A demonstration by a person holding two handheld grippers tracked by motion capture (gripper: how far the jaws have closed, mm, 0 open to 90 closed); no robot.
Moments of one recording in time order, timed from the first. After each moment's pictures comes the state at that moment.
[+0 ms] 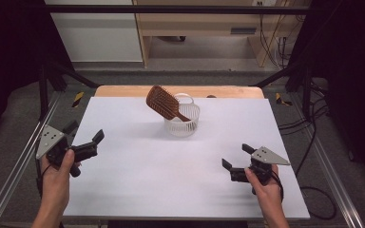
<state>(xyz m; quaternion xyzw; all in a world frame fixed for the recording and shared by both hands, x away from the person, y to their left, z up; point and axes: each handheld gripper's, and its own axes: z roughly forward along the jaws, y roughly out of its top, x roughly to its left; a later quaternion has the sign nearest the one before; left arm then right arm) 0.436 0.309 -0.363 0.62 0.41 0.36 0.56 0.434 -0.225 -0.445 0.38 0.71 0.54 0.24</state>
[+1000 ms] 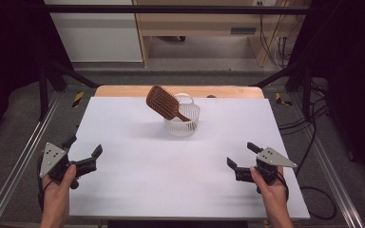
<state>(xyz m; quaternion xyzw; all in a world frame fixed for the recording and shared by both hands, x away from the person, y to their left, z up) 0.418 0.320 -0.407 0.62 0.41 0.38 0.55 0.430 -0.237 -0.441 0.37 0.70 0.55 0.27</state>
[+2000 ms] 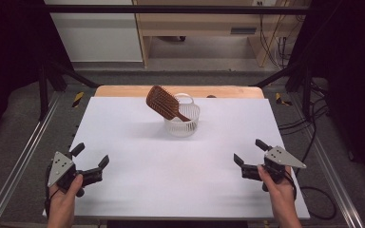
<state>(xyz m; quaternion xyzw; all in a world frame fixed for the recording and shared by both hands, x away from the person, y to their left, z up) 0.407 0.310 -0.432 0.64 0.39 0.35 0.55 0.427 -0.253 -0.431 0.38 0.68 0.55 0.30</state>
